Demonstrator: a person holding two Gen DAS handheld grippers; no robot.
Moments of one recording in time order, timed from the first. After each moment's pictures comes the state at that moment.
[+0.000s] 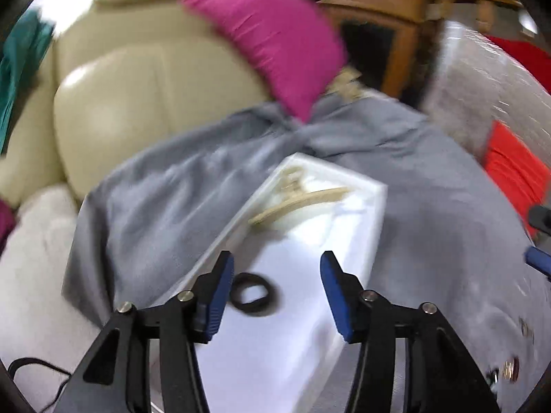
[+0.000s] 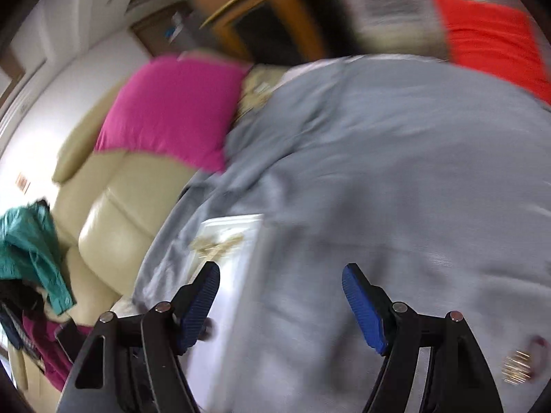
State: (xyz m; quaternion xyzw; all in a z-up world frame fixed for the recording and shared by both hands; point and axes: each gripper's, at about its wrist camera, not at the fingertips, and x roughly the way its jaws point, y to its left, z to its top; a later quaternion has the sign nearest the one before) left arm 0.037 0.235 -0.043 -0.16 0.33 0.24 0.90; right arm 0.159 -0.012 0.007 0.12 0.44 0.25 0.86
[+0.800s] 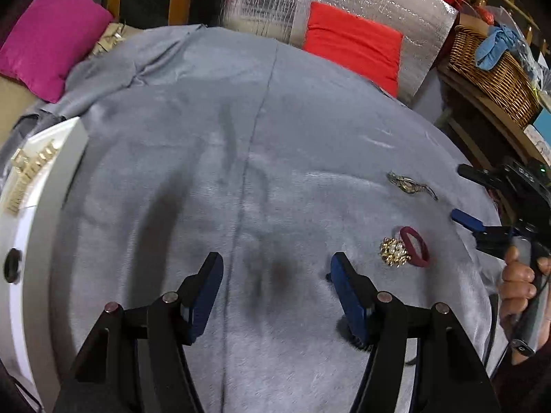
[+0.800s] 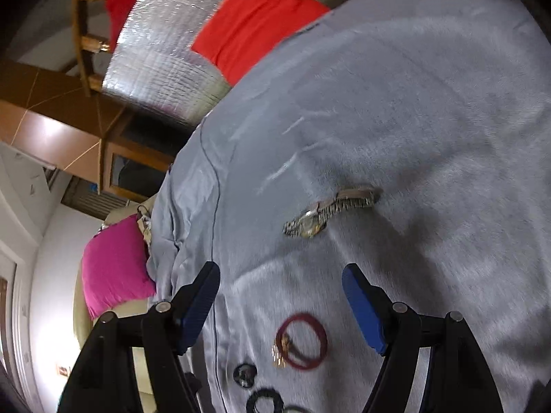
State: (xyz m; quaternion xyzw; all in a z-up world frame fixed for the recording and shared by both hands) left arm 0.101 0.011 -0.081 -0.08 0.44 -0.08 0.89; right arm 0.140 -0.344 -0.095 0.42 0.41 0.08 0.80
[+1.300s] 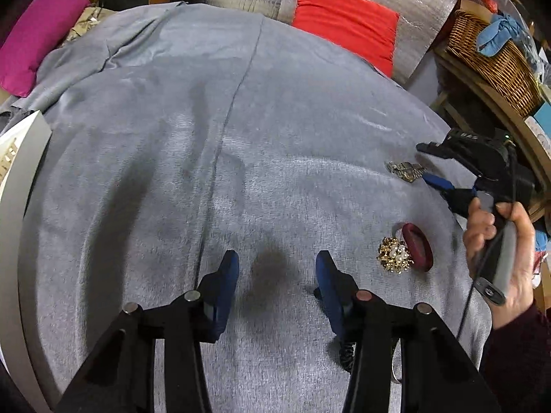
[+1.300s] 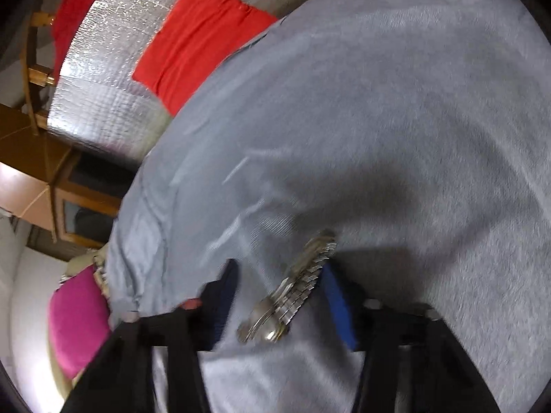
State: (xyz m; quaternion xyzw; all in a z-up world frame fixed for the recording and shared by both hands) left arm 0.129 -0.007 -0.101 -0.08 0.48 -0.11 0.87; right arm 0.216 -0.361 -0.131 0.43 0.41 -0.05 0.80
